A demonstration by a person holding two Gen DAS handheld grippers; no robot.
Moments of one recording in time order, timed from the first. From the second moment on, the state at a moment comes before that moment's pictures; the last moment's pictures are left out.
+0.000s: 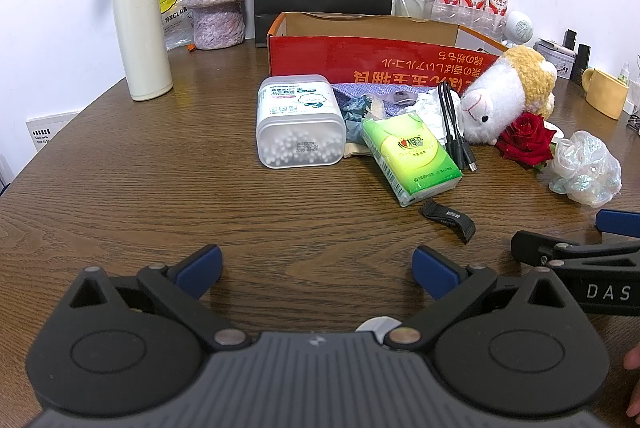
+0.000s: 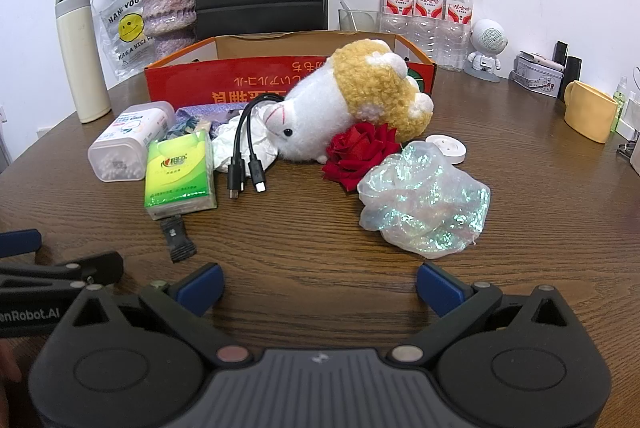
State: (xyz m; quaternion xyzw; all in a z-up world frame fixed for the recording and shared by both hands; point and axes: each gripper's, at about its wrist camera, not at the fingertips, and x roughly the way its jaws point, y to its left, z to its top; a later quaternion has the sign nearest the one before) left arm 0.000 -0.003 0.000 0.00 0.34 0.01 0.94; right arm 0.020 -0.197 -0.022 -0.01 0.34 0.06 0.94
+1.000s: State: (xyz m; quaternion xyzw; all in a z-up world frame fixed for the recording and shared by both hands) left arm -0.001 -0.002 0.000 0.00 0.34 0.01 0.94; right arm 0.019 -0.198 -0.022 -0.01 0.34 0.06 0.94
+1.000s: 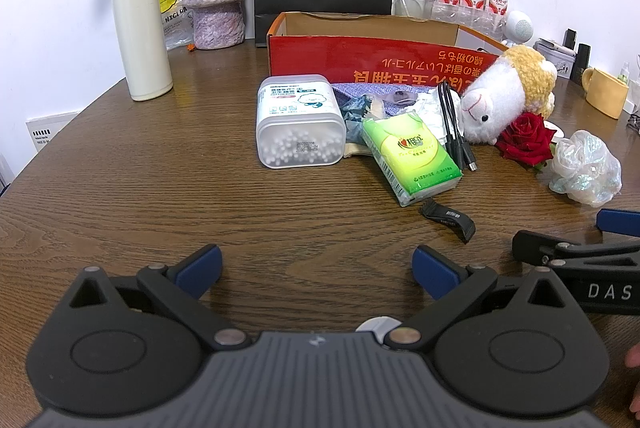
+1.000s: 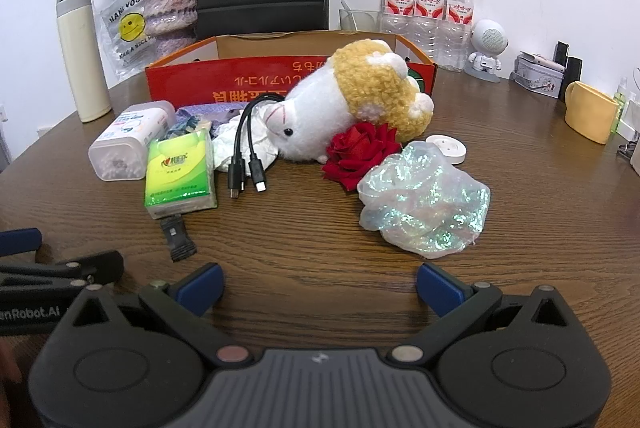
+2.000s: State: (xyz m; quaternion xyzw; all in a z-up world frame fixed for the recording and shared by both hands) left arm -0.057 0.000 0.002 0.00 0.31 -0.11 0.94; right arm -0.024 -0.214 0.009 -0.03 0.26 0.20 0.94
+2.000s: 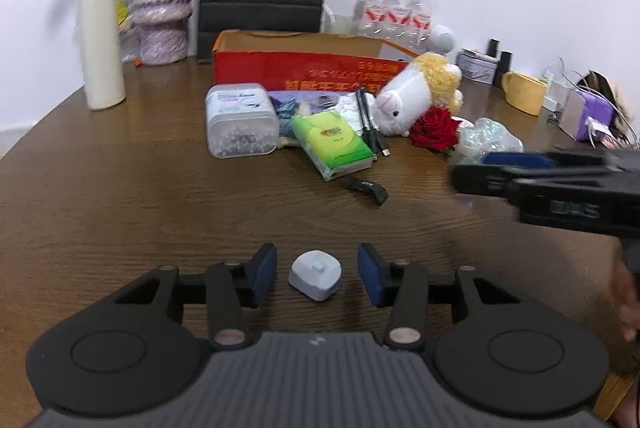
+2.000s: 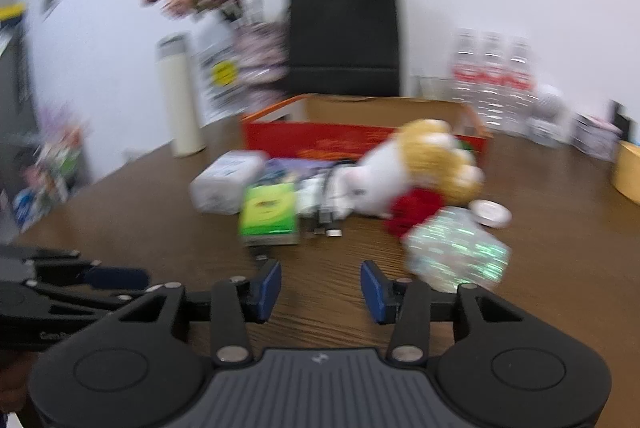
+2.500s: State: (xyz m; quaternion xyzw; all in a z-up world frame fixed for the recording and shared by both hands) left arm -0.061 0.026 0.012 -0.02 0.27 -0.07 0.96; right arm 0.030 -0.138 -0.013 -0.10 0.31 0.25 0.91
